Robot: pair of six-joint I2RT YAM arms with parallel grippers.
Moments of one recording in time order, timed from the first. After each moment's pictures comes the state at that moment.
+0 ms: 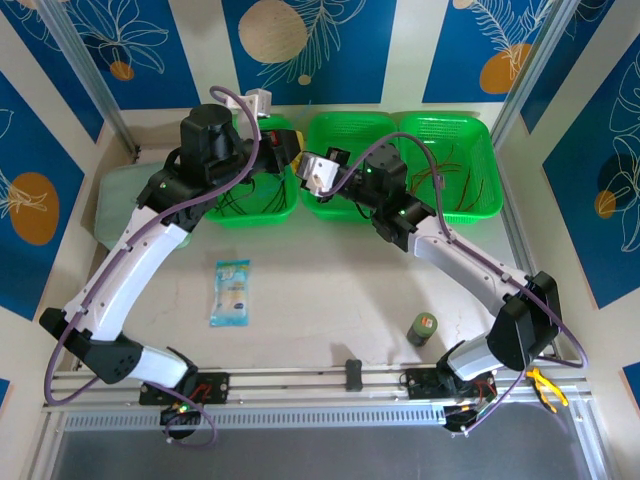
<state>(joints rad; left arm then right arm) -0.60 1.42 1.75 -0.54 0.23 -0.55 0.65 1.46 1.28 0.18 -0.37 -0.79</state>
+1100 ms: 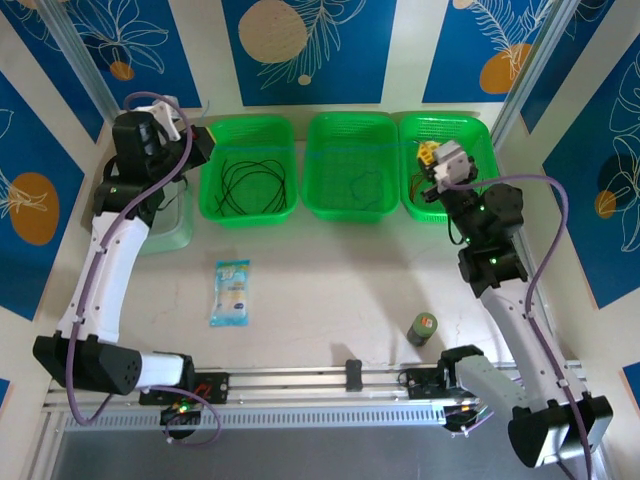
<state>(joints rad) -0.11 1.32 1.52 -0.51 0.27 -0.53 0.16 0.91 0.92 0.19 -0.21 -0.36</state>
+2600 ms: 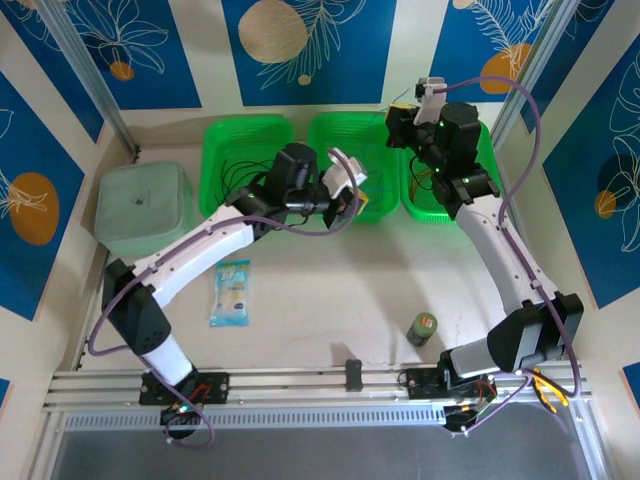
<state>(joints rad) -0.79 1.66 1.58 -0.35 0.45 0.13 0.26 1.42 1.46 -0.11 -0.18 0.26</state>
